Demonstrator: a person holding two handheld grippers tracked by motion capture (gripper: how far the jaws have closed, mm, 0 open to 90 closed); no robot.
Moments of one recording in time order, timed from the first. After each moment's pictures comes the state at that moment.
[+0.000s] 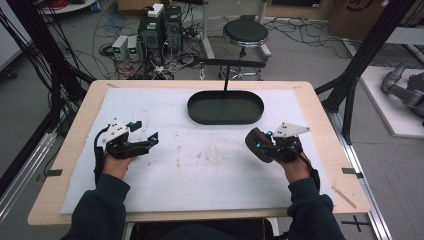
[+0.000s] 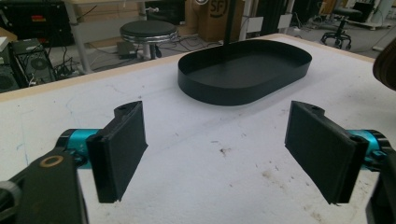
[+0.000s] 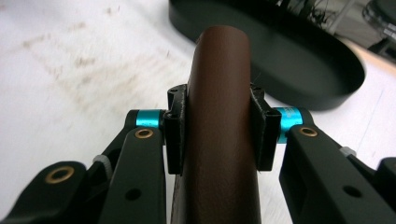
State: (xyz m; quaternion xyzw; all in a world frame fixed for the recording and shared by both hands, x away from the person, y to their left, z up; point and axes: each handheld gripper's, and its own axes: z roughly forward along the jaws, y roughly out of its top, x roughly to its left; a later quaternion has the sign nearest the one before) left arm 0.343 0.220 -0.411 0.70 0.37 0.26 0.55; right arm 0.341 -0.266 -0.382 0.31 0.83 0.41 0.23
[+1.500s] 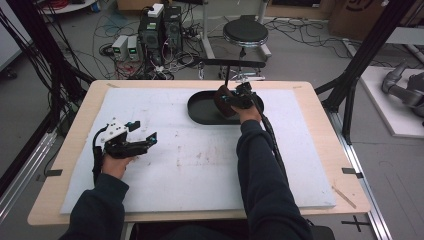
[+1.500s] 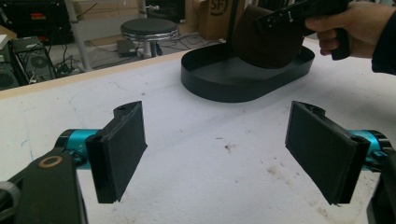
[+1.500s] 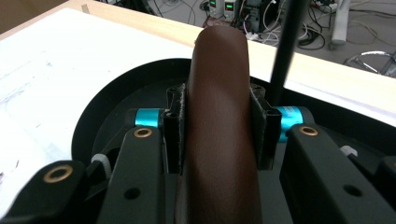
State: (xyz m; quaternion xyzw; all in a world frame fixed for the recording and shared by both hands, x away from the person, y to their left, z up) left arm 0.345 0.225 -0.414 0.70 0.37 0.26 0.55; right arm 0.534 -0.173 -0.400 0.42 0.77 0.45 0.16
